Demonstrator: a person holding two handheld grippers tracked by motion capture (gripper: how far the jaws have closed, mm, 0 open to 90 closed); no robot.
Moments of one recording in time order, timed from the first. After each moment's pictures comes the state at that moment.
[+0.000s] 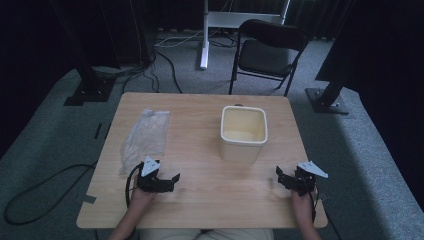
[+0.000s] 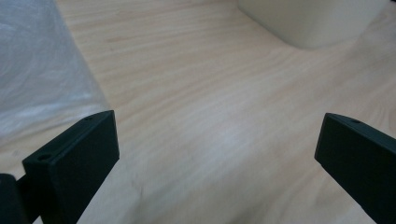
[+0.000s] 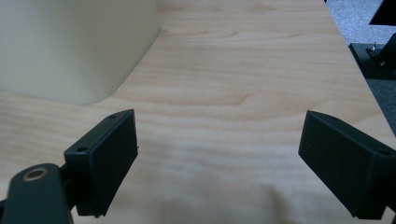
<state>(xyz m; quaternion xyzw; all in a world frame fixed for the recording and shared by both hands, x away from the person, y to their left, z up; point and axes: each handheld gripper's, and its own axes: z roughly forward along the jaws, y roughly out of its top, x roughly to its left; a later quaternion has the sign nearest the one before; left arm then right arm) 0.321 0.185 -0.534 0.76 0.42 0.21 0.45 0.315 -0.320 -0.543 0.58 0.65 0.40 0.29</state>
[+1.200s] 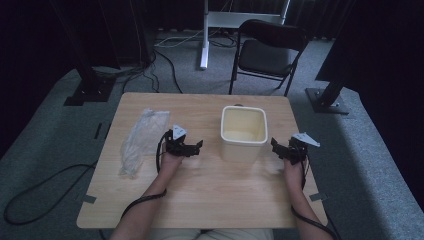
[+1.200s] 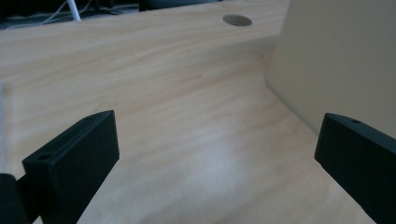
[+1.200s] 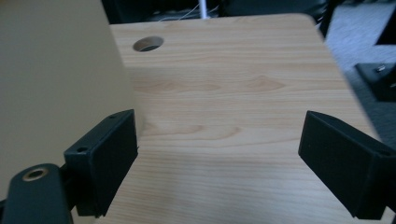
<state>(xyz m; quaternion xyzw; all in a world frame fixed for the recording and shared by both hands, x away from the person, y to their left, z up) 0.440 0.110 -0.525 0.74 0.43 0.23 0.47 0.412 -0.312 -0.520 0.58 0.63 0.43 0.29</state>
